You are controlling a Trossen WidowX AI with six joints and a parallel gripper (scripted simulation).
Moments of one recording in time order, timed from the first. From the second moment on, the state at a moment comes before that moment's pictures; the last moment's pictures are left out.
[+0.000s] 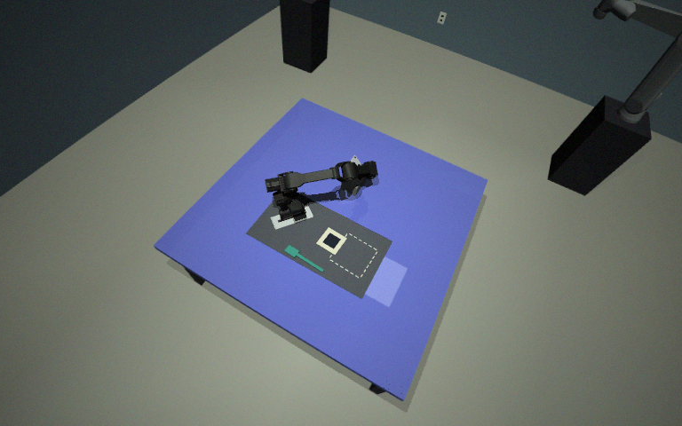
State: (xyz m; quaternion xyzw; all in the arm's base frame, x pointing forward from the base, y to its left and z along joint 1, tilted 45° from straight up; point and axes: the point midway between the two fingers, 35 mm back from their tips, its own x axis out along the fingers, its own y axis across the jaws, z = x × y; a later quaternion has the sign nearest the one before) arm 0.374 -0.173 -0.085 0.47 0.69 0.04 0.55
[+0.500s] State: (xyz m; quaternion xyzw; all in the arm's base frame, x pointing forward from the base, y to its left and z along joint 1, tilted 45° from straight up) arm 0.376 -0.157 -0.102 0.47 0.69 0.04 0.55
